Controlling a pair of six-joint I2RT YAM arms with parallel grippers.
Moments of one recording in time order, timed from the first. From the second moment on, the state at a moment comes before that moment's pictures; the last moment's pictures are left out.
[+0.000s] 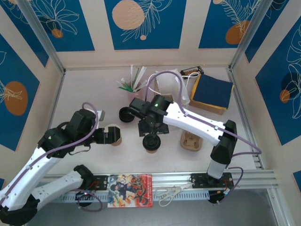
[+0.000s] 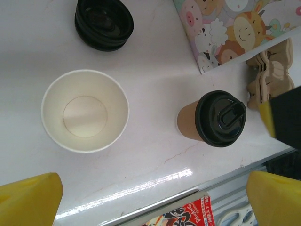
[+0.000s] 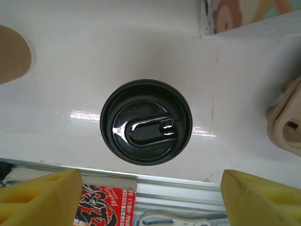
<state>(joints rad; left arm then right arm) -0.68 0.78 1.09 -1.18 0.03 -0.61 1.07 1.75 1.76 -1.48 0.12 0.95</state>
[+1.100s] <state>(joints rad) -0.68 0.75 1.03 -1.17 0.17 -0.45 1.10 1.75 1.56 -1.39 0.00 1.72</state>
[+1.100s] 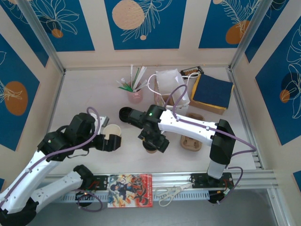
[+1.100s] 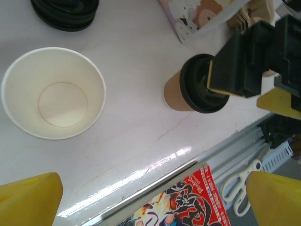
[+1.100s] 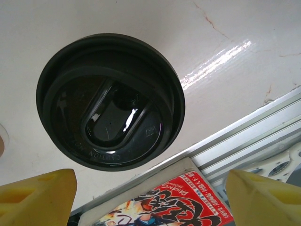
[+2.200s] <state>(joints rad) -0.68 0.80 1.00 -1.08 0.11 -0.40 1.06 1.79 1.61 -1.36 -0.03 1.76</state>
